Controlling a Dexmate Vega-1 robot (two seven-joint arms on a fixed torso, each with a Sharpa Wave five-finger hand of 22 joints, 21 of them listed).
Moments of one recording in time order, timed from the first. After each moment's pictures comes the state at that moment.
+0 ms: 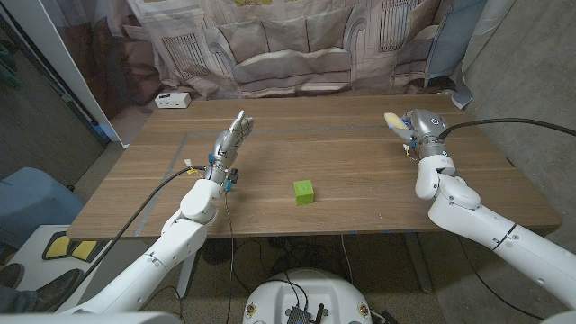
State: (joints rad) left arm 1.04 0.52 0.35 -1.53 -0.45 -0.44 0.17; left_hand 0.29 0.07 0.11 -0.06 0.19 0.38 0.10 0.19 0.18 0.35 0.06 0.21 0.20 0.28 0.06 0.19 0.17 0.16 0.10 0.20 0.17; right arm -0.97 -0.85 -0.51 -1.98 -0.47 -0.76 -0.44; right_hand 0.98 0.05 0.18 -0.07 0.18 0.89 -0.02 0.18 0.19 0.93 -0.03 0.21 0.24 0.91 -0.12 0.23 0.41 0.90 -0.12 0.62 0.17
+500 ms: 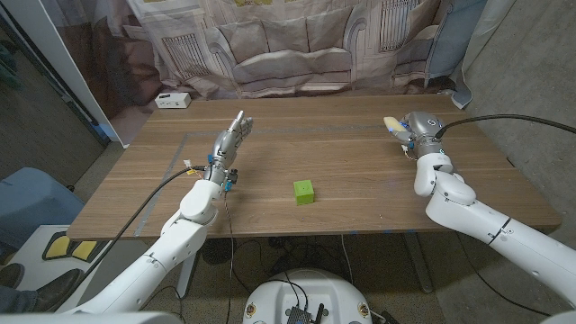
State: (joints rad) left arm 1.04 0.53 0.35 -1.54 -0.45 -0.44 0.18; left_hand 0.29 0.07 0.11 -0.07 0.19 0.38 0.10 0.19 0.18 0.35 0.06 0.21 0.20 0.28 0.06 0.19 0.17 0.16 0.10 0.20 0.17; right arm -0.89 -0.86 -0.59 -1.92 -0.49 -0.79 -0.38; right_hand 0.98 0.05 0.18 -0.07 0.18 0.88 -0.02 0.18 0.19 0.92 -0.03 0.21 0.24 0.90 -0.12 0.23 0.41 0.89 -0.12 0.61 0.17
